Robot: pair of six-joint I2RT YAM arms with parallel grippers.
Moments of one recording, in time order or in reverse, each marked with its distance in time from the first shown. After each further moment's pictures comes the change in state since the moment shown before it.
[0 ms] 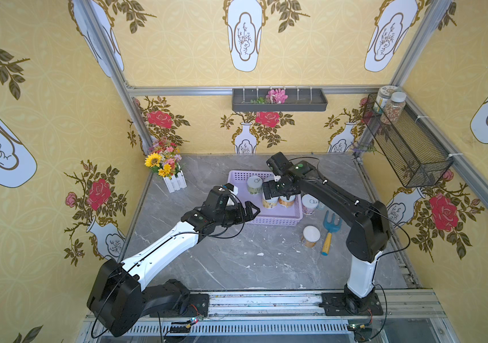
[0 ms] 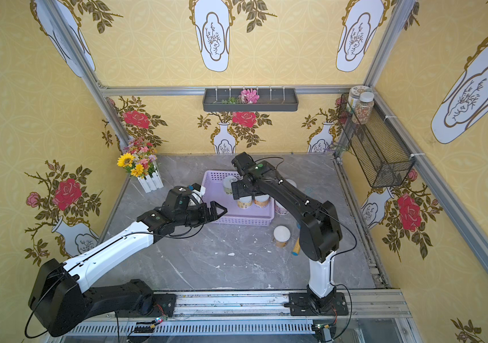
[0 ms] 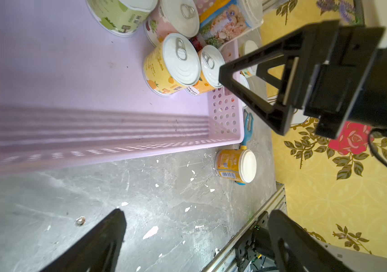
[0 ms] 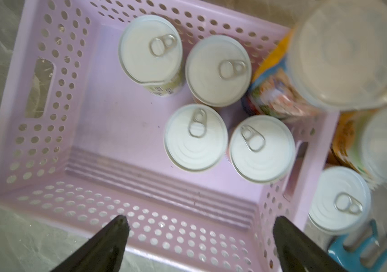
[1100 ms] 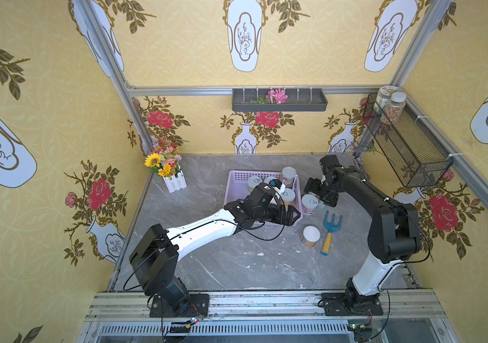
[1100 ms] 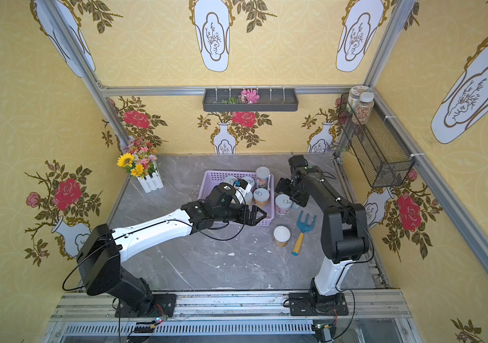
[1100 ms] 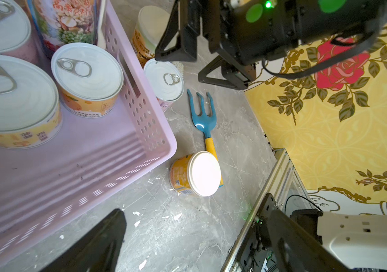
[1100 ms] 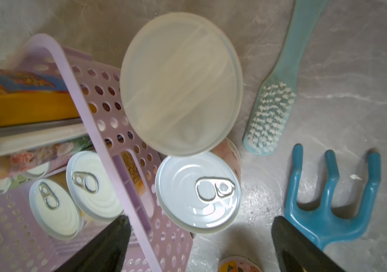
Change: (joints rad) left arm -0.276 0.341 0.312 0.120 -0.085 0.179; right arm -0.469 -0.048 -0.267 0.124 -0.233 0.236
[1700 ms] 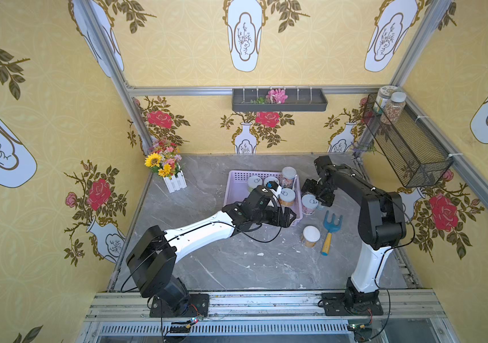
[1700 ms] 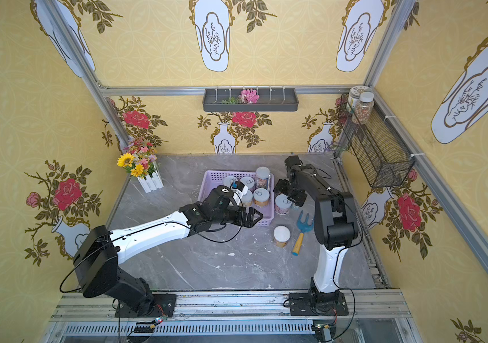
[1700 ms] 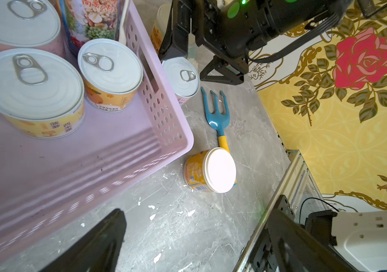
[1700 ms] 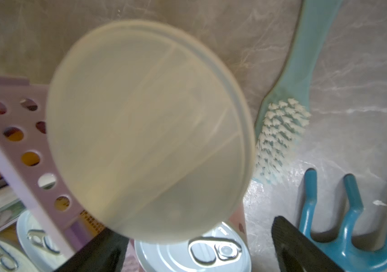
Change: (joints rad) left arm 0.000 -0.024 -0.055 0.001 -0.030 0.007; right arm 0.008 0.143 0.066 -0.007 0.033 0.037
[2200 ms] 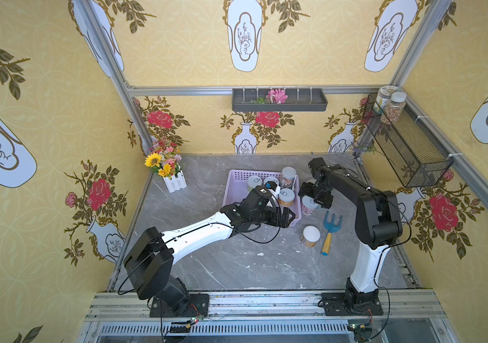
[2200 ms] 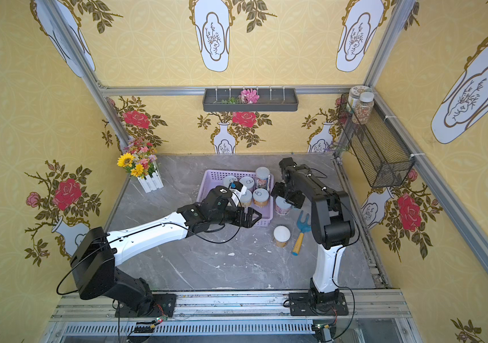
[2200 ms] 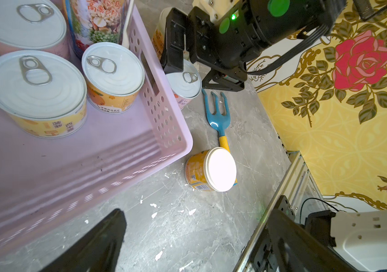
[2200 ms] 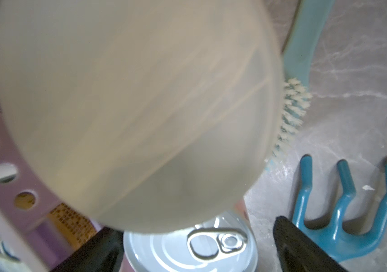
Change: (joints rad) left arm 0.000 -0.025 -0.018 -0.001 -0.010 -0.001; right arm 0.052 0.016 0.011 -0.059 0.066 -0.005
